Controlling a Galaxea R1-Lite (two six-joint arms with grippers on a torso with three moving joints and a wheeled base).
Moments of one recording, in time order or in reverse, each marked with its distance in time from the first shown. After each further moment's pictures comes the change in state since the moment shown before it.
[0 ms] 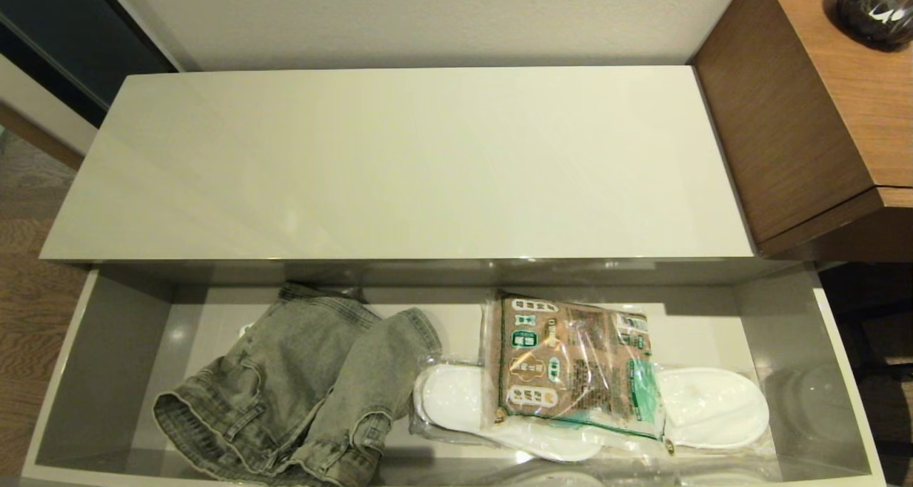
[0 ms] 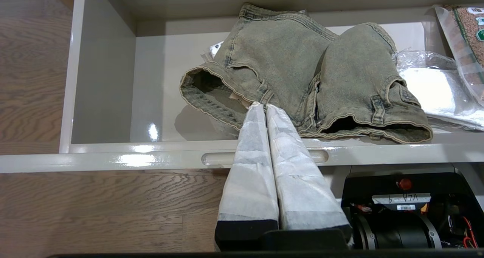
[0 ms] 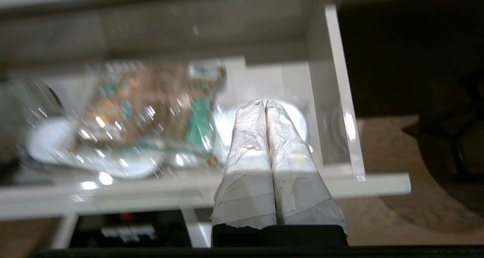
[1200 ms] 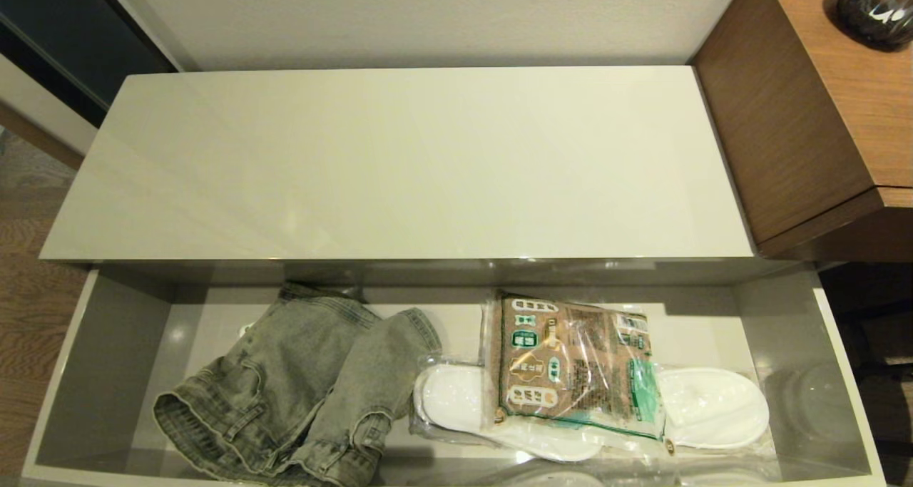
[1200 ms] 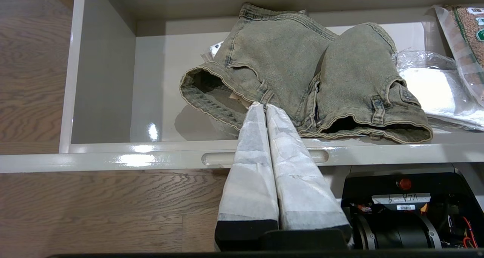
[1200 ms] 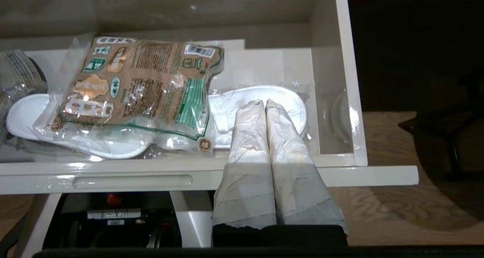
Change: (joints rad) left arm 0.000 0.000 0.000 0.000 0.000 0.000; right arm 0.000 -0.009 0.077 -0.055 0.015 -0.037
